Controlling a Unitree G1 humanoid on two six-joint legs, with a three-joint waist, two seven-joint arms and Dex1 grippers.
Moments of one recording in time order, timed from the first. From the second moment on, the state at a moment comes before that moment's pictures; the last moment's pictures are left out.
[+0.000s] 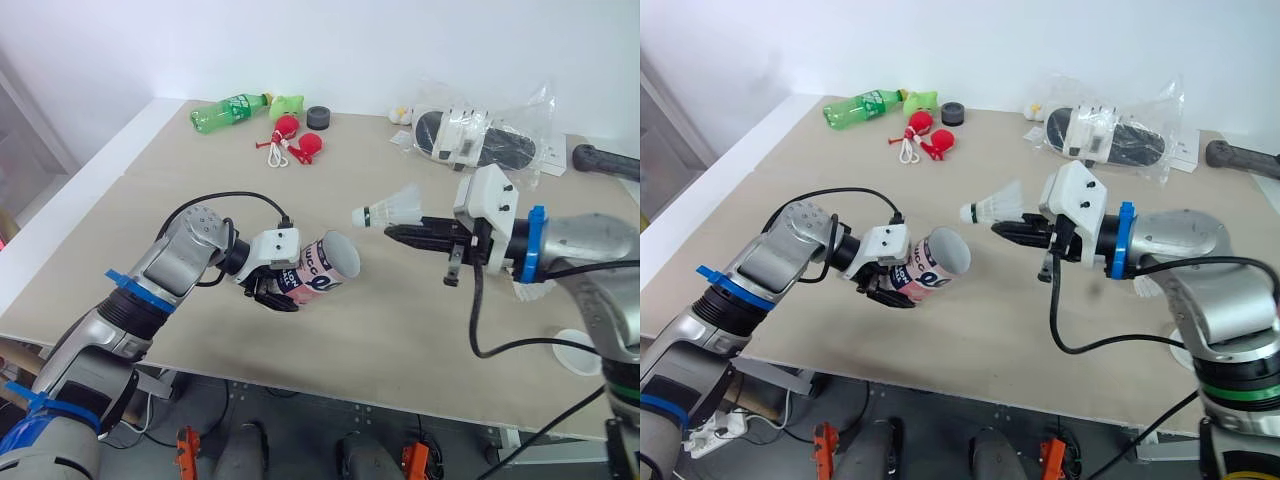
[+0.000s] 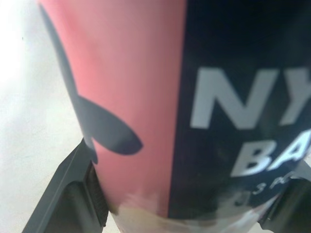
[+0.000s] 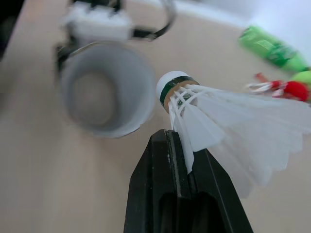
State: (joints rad) left arm -0.87 0.60 -0.46 0.13 -0.04 0.50 -1.38; right arm -0.56 -0.96 0.00 -0.46 0.50 0.63 1.01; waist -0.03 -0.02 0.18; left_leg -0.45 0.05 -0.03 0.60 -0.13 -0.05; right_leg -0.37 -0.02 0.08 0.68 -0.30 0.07
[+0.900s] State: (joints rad) left arm -0.86 0.59 -0.46 0.12 -0.04 0.51 -1.38; right arm -0.36 -0.90 -0.40 -0.46 0.63 0.84 0.80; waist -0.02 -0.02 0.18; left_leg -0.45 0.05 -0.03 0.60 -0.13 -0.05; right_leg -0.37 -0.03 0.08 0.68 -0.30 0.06
